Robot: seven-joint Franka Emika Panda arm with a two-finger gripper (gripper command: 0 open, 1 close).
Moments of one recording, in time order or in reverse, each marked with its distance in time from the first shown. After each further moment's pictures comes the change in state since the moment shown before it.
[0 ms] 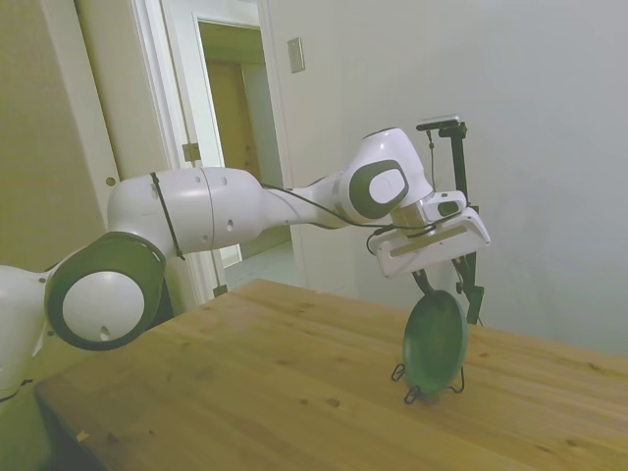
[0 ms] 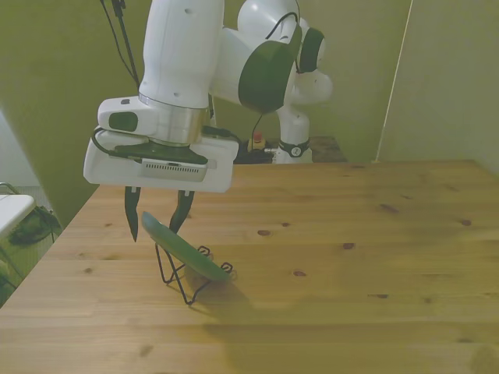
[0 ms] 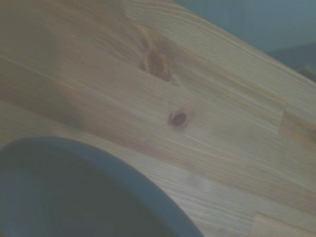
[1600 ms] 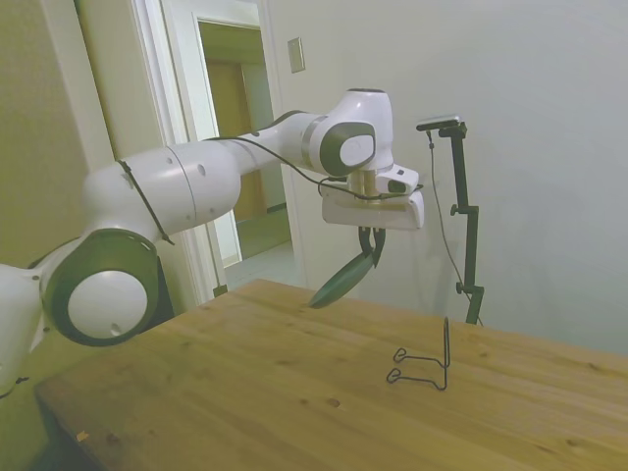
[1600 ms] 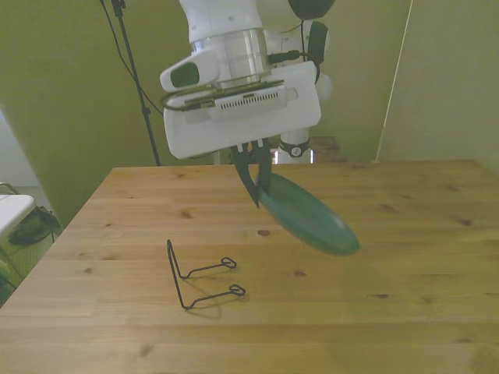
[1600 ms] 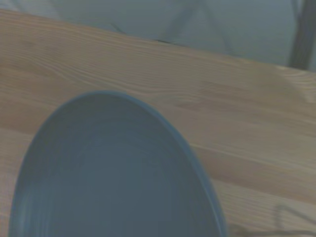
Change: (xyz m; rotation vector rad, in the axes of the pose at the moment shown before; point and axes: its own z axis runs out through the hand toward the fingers) arm -0.022 -0.077 -0.082 0.468 -0.271 0.160
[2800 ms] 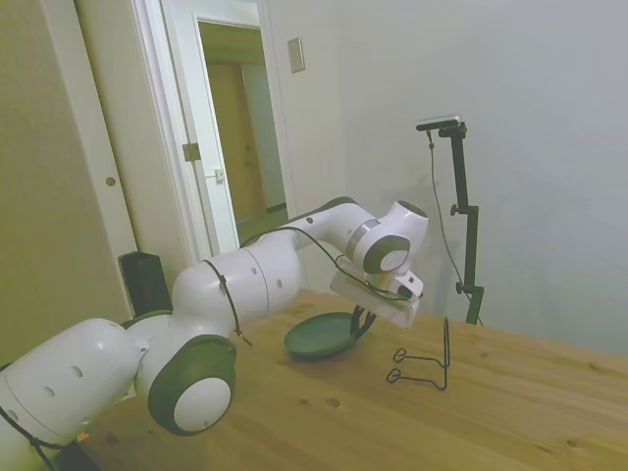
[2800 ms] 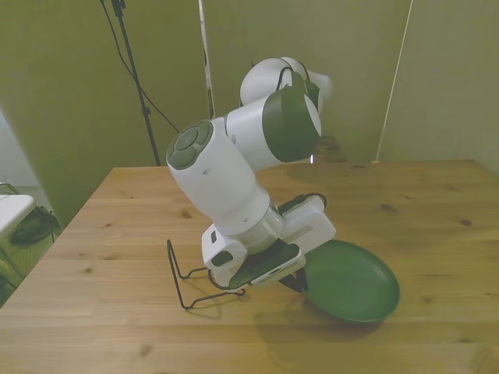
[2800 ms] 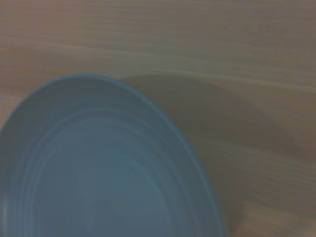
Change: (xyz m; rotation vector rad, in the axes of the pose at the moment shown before) arm 0.020 0.015 0.199 0.060 -0.313 0.054
